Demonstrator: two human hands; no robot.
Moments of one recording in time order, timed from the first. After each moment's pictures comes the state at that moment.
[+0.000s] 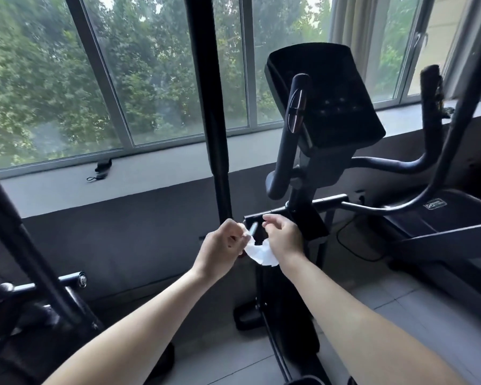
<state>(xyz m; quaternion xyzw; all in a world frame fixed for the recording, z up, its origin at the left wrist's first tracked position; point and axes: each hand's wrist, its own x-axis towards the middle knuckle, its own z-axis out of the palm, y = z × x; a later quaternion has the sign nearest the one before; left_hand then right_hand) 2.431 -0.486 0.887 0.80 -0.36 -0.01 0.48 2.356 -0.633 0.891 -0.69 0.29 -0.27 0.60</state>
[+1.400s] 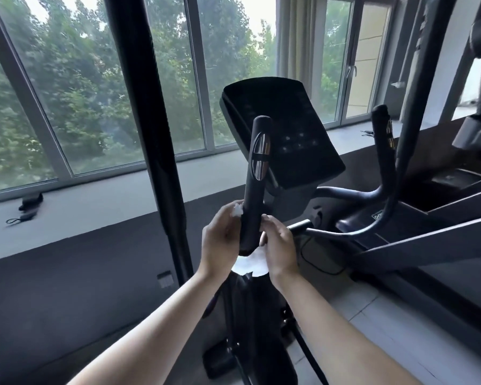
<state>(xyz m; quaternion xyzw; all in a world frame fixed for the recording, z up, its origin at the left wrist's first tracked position) 2.463 -0.614 0.963 0.64 -0.39 0.03 0.67 2.376 -0.694 0.962 -0.59 0.19 -0.40 0.68</state>
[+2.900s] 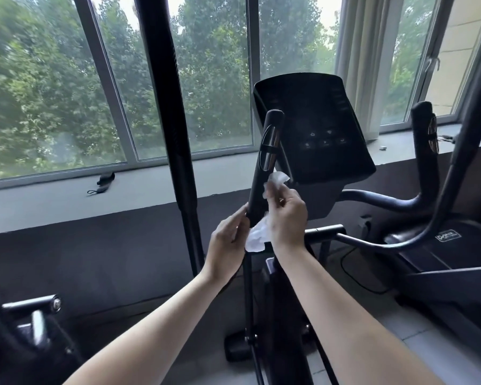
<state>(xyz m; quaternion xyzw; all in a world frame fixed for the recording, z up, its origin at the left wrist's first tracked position) 2.435 -0.606 0.929 0.70 -0.37 0.08 0.61 2.378 -0.721 0.987 -0.68 0.13 -0.48 0.55</state>
